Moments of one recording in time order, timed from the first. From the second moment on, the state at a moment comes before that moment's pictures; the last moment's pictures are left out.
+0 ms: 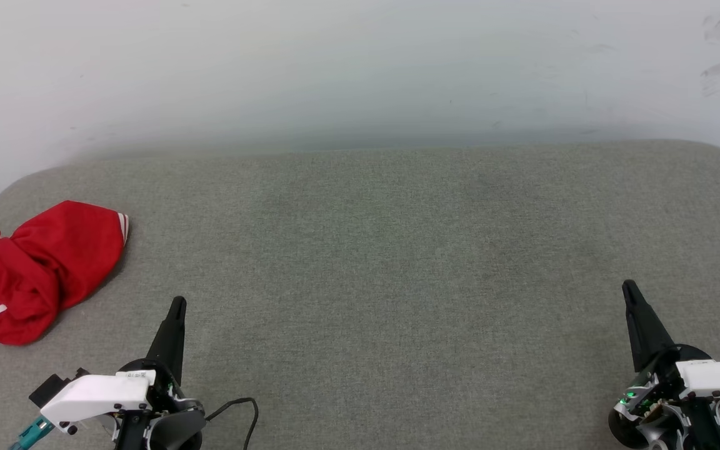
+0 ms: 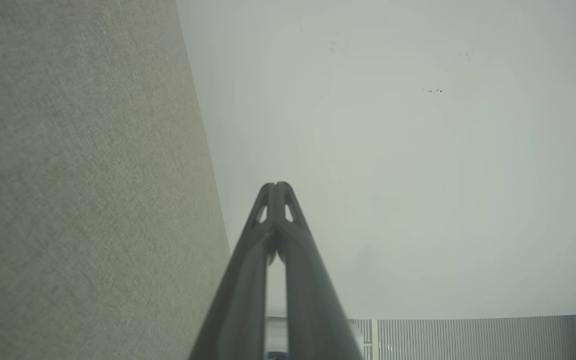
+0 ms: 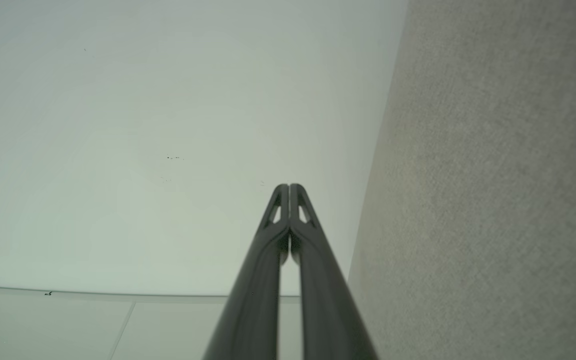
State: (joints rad) left arm -0.11 0.05 0.11 0.25 -1.61 -0.13 0.11; right arm -0.10 -0.05 -0.11 0.24 1.62 0.13 0.11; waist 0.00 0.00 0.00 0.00
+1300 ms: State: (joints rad) left arm -0.06 0.05 0.11 0.29 -1.61 -0.13 0.11; right arm -0.06 -0.05 -0.11 0.29 1.62 0.13 0.11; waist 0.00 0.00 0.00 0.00
